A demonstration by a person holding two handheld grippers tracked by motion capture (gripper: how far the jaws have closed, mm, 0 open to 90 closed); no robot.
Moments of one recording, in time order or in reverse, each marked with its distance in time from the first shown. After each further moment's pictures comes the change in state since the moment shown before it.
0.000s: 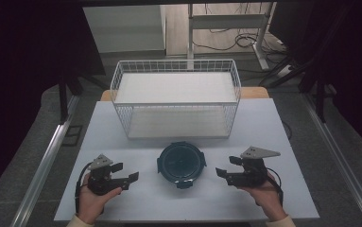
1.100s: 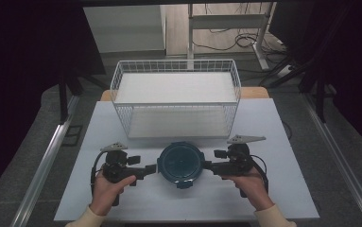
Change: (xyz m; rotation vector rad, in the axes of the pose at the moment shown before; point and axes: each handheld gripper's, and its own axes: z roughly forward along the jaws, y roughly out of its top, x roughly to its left) left arm -0.037 0.053 0.012 0.050 -0.186 -0.095; right arm 0.017 0.041 0.024 0.028 0.137 0.127
